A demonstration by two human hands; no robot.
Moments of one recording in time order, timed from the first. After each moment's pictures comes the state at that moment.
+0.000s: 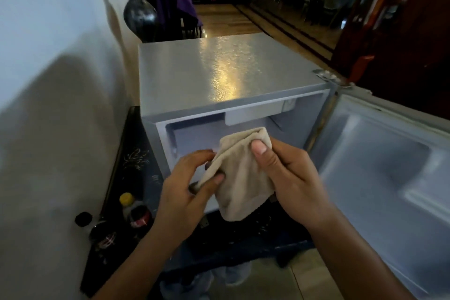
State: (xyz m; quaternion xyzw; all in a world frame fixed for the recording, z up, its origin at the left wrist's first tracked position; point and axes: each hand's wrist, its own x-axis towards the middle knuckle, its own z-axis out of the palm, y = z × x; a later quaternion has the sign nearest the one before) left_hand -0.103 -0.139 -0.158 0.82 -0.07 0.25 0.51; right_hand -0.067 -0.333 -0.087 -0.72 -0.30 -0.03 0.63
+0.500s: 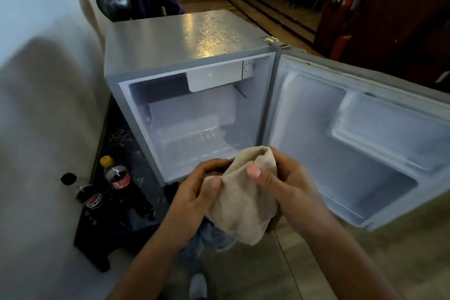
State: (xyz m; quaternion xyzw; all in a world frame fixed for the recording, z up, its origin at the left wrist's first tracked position) left_hand -0.210 -0.253 -0.175 0.72 -0.09 0.03 0.69; right_hand -0.186 -0.448 -0.124 -0.66 -0.18 0.09 0.73
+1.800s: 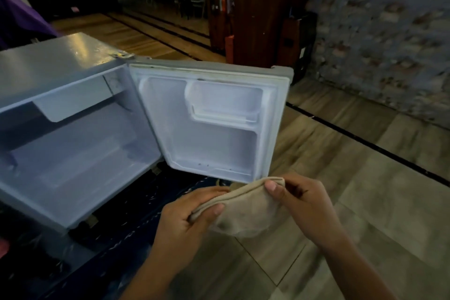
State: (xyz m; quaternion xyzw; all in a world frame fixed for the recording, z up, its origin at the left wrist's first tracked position) left_hand -0.278 -0.438 -0.176 0.76 -0.29 0.03 0.58; right_hand -0.339 -0.676 -0.156 -0.81 0.02 -0.17 0.56
